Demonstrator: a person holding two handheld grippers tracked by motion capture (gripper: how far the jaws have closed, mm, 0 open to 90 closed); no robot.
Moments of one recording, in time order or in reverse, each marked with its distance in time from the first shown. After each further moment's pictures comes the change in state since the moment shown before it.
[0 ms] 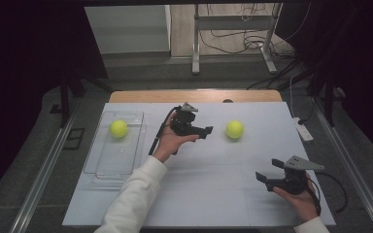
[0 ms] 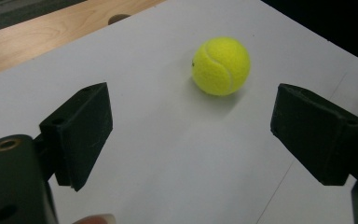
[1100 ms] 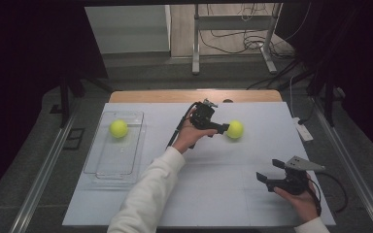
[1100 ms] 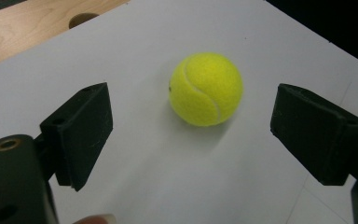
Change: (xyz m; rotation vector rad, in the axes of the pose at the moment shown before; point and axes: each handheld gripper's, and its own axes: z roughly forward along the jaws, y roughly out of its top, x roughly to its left) left arm -0.012 0.029 0.056 0.063 -0.043 0.008; right arm -0.001 -0.001 -0.001 -0.001 -0.002 0.007
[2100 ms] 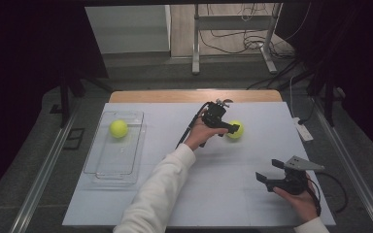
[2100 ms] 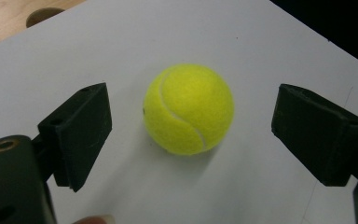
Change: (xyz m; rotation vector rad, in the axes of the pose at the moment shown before) left arm -0.009 0.016 0.039 0.049 -0.051 0.003; right arm 0.000 0.000 0.001 0.001 0.007 0.000
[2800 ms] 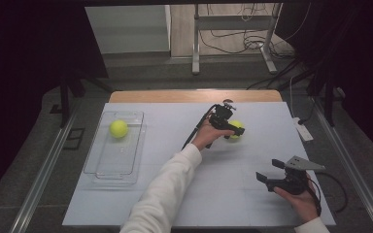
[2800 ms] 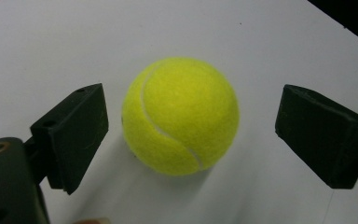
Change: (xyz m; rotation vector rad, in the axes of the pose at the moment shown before) left arm -0.003 0.003 0.032 0.064 -0.013 -0.008; right arm -0.001 0.000 -0.001 -0.004 0.003 0.005
